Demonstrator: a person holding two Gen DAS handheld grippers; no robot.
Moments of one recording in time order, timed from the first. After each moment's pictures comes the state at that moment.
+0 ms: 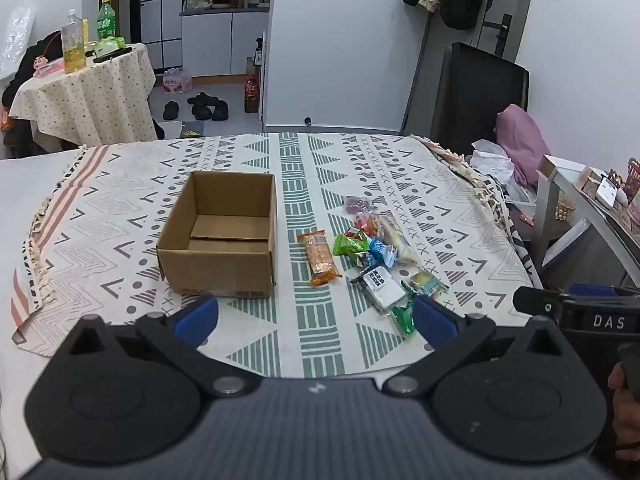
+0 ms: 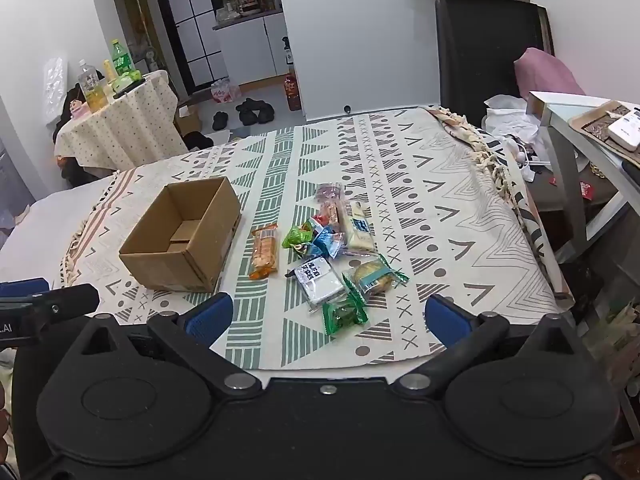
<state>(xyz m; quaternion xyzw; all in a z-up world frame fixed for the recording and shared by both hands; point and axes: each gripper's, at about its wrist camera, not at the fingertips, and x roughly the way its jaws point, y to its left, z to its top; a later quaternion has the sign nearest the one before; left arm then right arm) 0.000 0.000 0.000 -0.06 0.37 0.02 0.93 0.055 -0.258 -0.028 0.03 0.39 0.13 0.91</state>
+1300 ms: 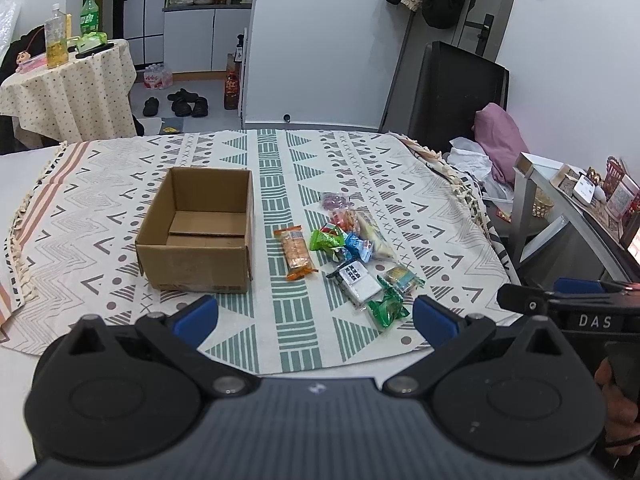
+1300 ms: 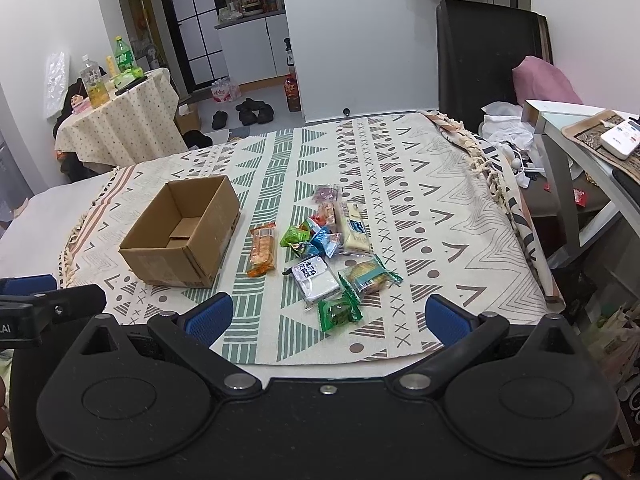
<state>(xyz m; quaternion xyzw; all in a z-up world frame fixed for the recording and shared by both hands) -0.003 -0.010 0.003 -0.07 0.37 -0.01 0.92 0.047 -0.259 -0.021 0.02 0.39 0.13 0.91</state>
